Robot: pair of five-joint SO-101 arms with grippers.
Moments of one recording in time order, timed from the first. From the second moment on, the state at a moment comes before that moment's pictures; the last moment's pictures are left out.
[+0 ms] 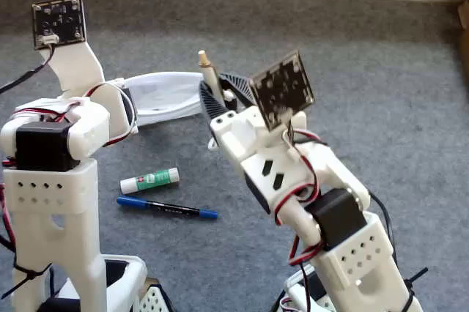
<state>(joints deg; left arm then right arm) -4.3 -34.1 3.7 87.6 19.0 -37.2 -53.3 29.1 42.4 6.0</state>
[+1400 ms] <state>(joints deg) -4.3 -34.1 3.7 87.6 19.0 -41.2 -59.1 54.7 -17.7 6.0</state>
